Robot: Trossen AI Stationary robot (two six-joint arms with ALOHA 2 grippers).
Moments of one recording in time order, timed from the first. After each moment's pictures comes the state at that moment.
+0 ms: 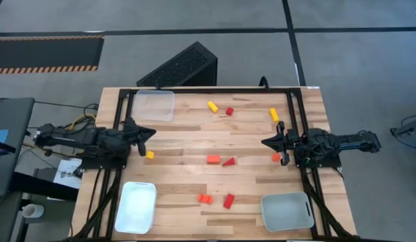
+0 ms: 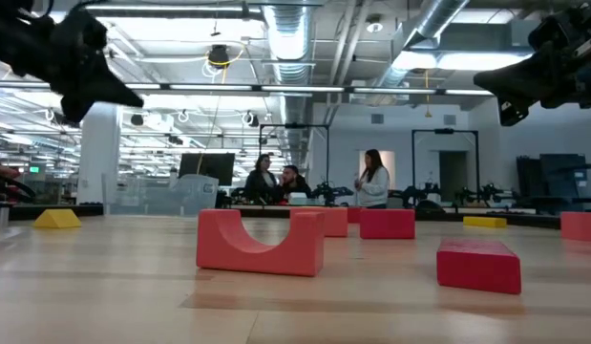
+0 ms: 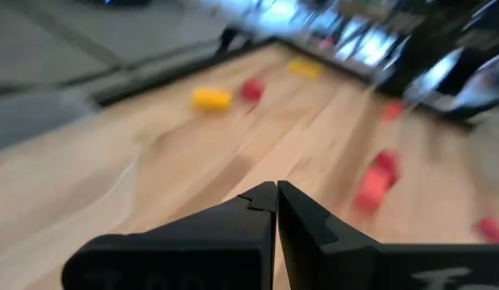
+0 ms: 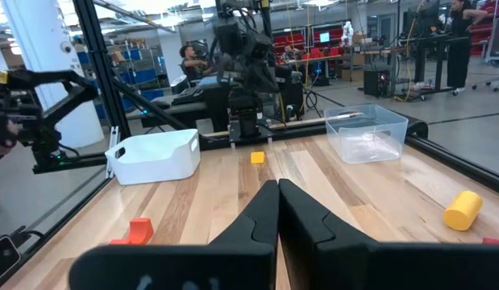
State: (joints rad) left arm -0.15 0.28 0.31 -0.47 -0.57 -0.52; right arm 0.08 0.00 0.01 0.04 0.13 0.13
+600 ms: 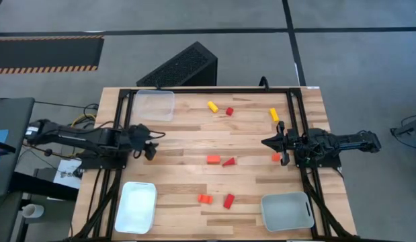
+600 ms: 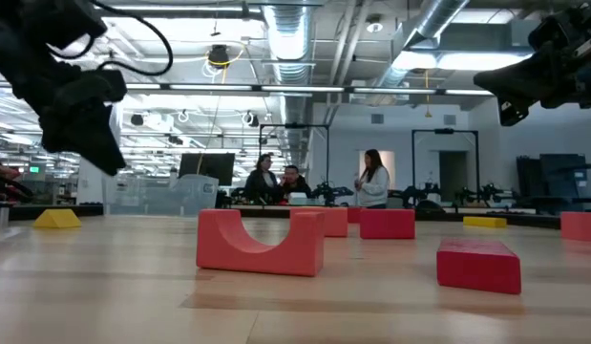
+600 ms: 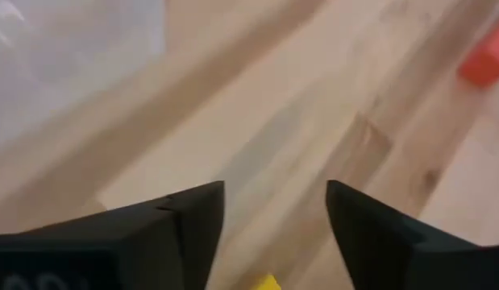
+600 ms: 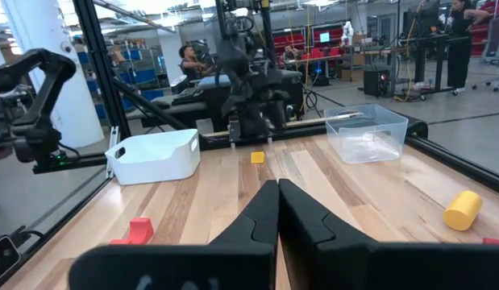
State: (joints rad) left arm -0.06 0.66 0.35 -0.63 -0.36 -0.75; right arm 0.08 0.00 0.01 0.04 0.13 0.13
